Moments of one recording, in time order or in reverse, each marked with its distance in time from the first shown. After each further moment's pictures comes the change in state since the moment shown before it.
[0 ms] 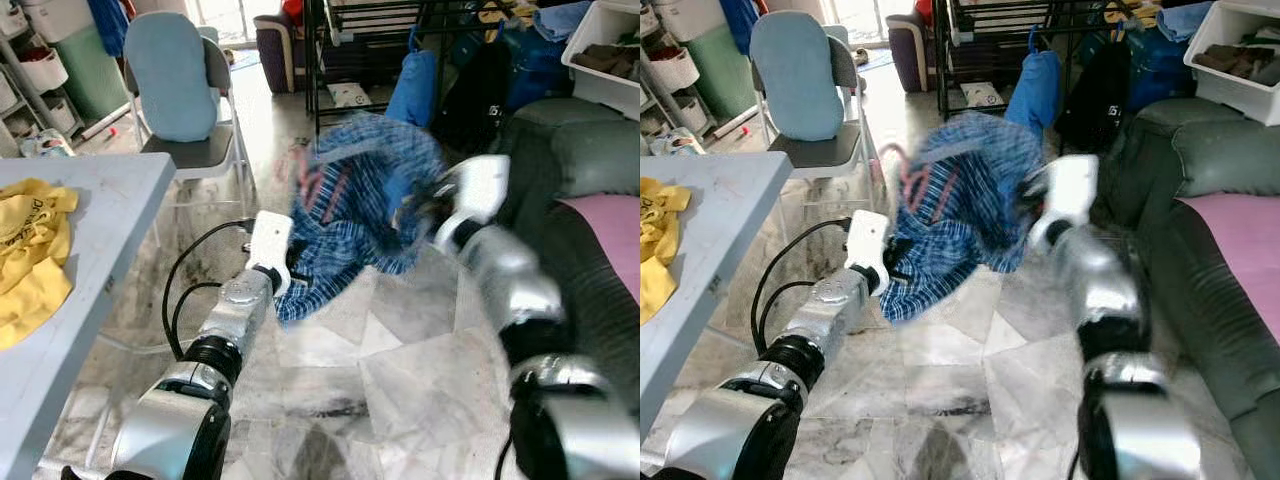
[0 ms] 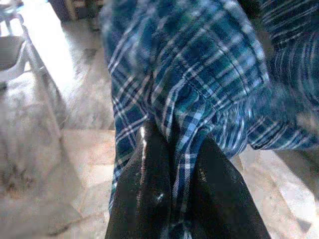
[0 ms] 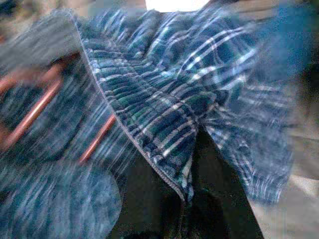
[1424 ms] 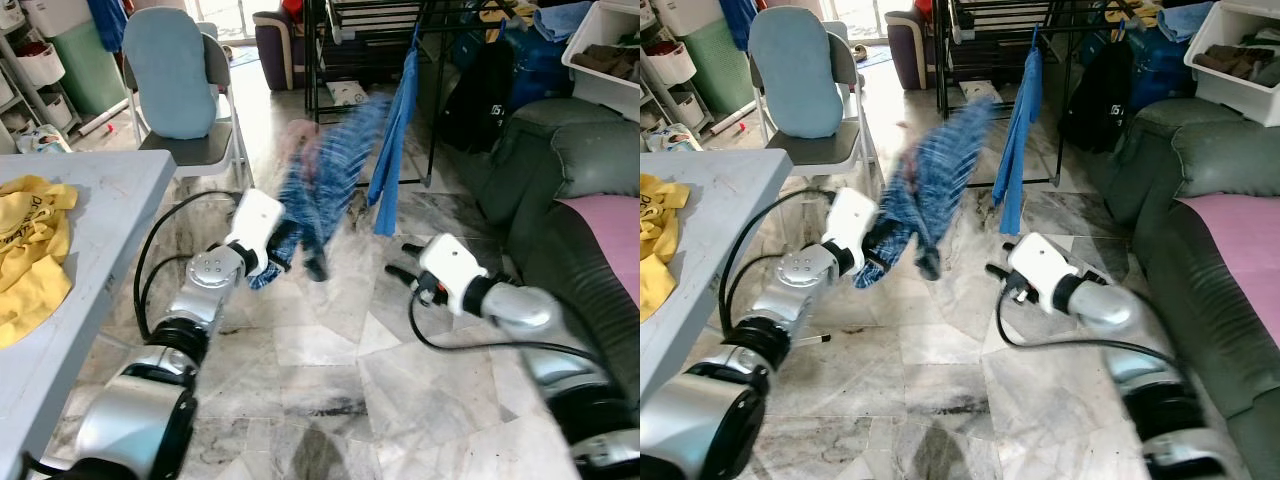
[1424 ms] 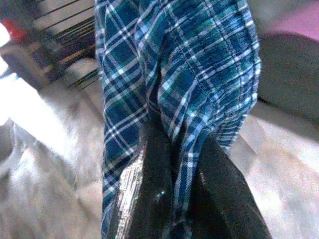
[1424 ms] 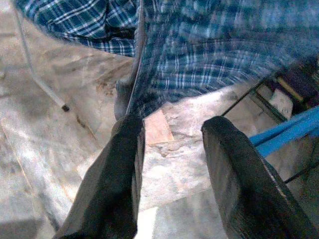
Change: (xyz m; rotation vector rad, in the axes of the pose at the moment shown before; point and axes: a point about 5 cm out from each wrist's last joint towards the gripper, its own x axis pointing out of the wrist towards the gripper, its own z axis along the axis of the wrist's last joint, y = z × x) left arm -0.010 0.023 0.033 0.426 -0.104 -0.285; right arm -0.056 -0.004 -0.026 -0.672 0.132 0.364
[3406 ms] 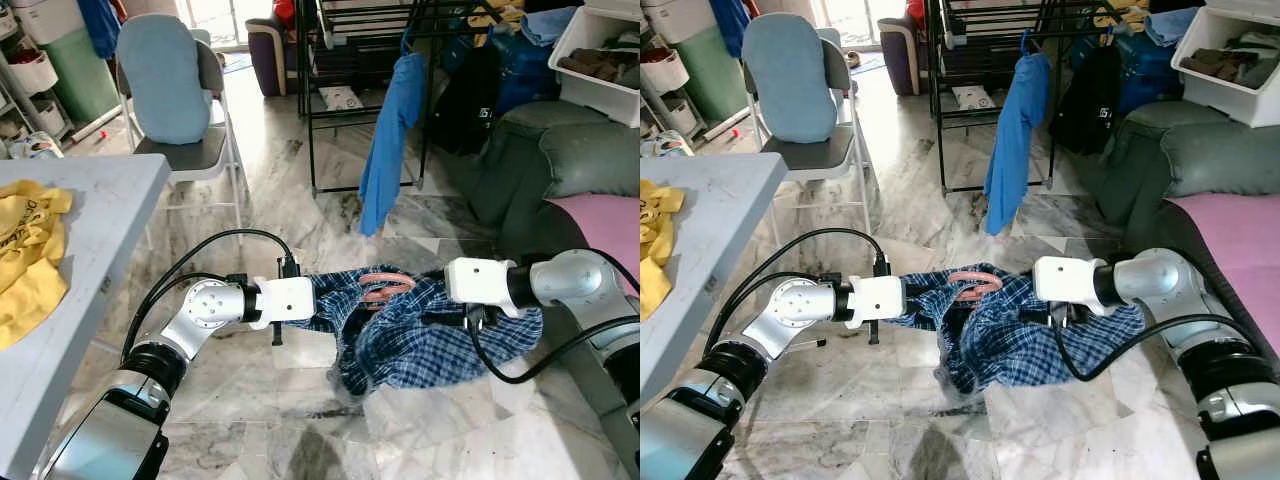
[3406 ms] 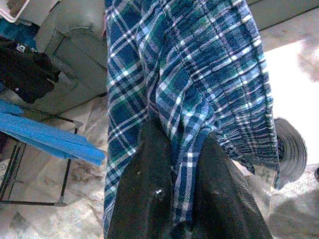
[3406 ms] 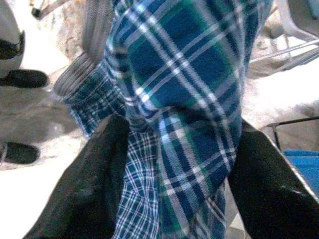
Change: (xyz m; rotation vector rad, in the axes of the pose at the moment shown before) left arm -0.027 -0.046 -0.017 0.492 -0.049 -0.586; right arm -0.027 -0.025 -0.003 -0.307 0.185 0.522
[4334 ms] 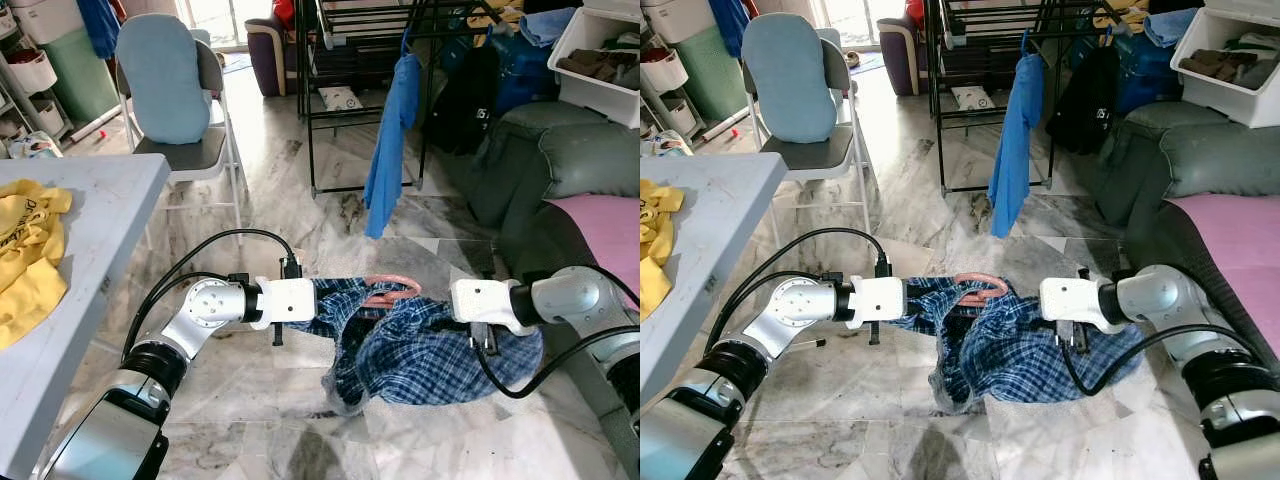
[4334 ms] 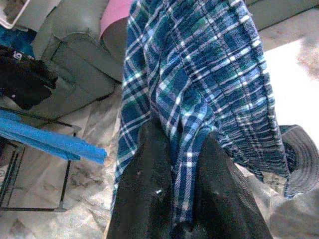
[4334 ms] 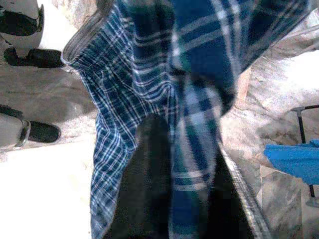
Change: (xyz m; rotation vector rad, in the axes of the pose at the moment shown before) left arm 0.000 0.000 0.002 0.013 -0.007 -0.016; right arm 0.004 0.016 -0.019 0.029 0.072 0.053
